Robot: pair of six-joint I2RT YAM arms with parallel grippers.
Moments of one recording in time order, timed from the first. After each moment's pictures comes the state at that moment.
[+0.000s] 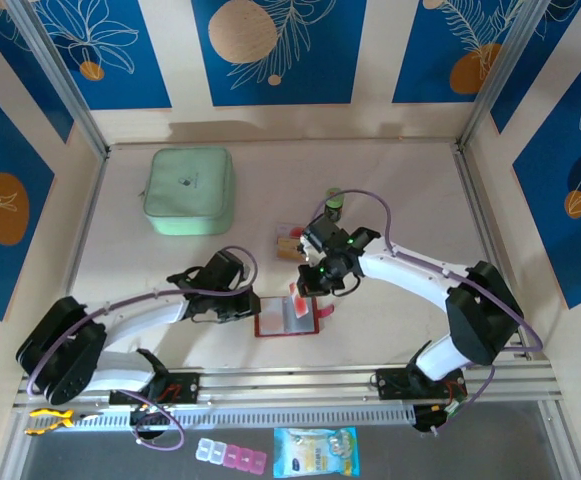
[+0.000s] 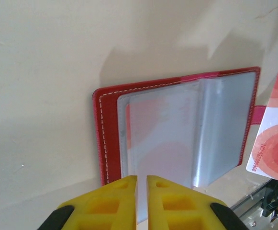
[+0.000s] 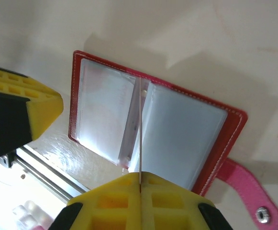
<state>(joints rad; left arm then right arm) -0.73 1.28 0.57 -0.32 0.33 -0.88 0.75 1.51 1.03 -0.76 -0.36 0.49</state>
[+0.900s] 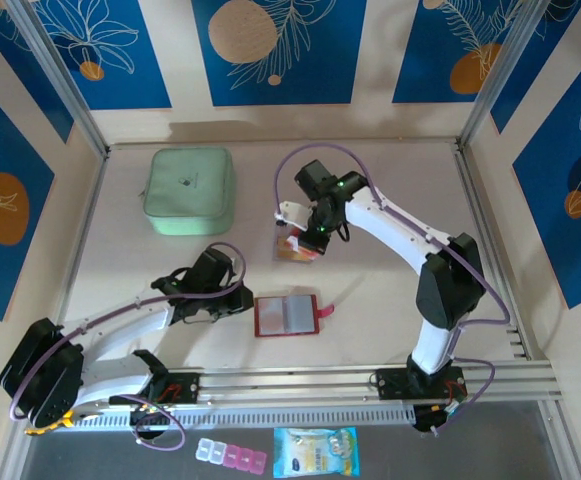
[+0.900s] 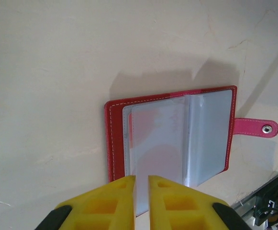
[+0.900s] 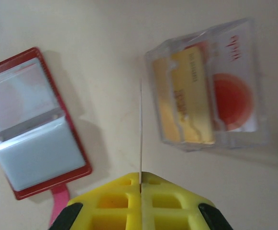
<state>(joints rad) -0.69 1.15 0.55 -0.37 0.29 -0.88 0.62 1.79 1.59 -1.08 -0.19 -0.59</state>
